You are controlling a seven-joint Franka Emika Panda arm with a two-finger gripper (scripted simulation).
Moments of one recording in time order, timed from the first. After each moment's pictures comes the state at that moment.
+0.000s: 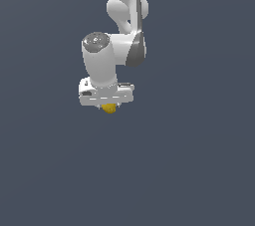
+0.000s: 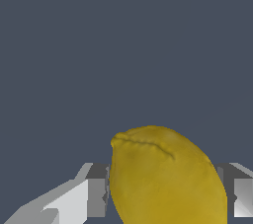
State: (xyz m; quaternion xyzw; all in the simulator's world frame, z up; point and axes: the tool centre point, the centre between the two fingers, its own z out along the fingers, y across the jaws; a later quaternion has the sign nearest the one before) arm -0.012 -0.078 0.157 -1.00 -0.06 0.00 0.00
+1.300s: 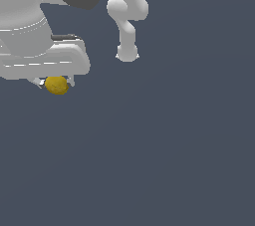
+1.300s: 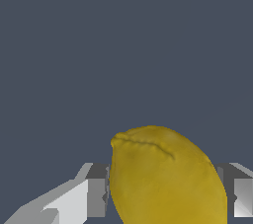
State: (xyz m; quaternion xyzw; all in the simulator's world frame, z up) arm 0.050 -0.194 0.353 -1.00 -0.06 0.00 0.00
